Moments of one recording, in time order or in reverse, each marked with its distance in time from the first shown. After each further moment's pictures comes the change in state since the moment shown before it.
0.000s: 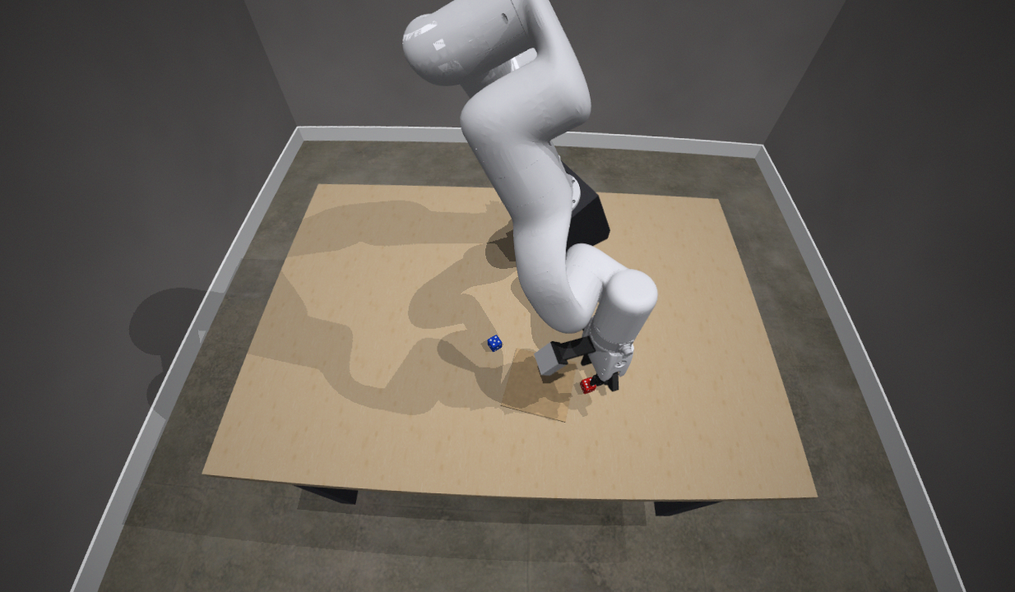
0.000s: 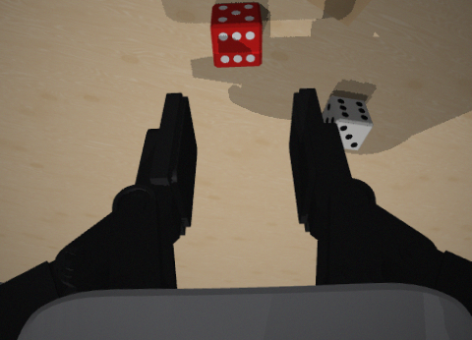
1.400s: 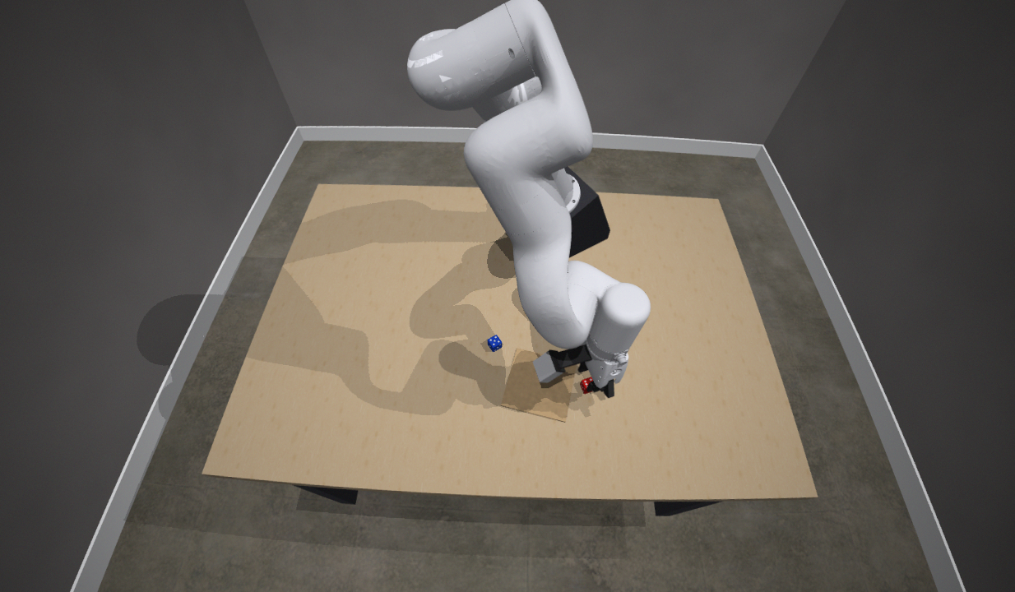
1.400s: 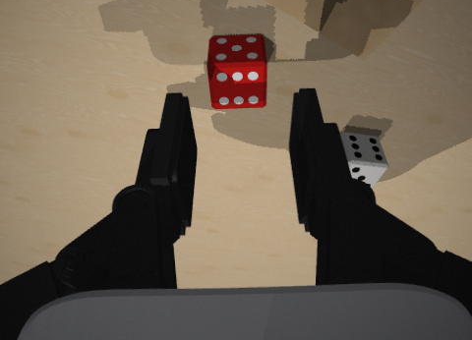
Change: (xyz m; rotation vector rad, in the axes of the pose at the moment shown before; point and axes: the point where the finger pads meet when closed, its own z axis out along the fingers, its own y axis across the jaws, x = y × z) arm 0.000 0.000 0.034 0.000 0.000 0.000
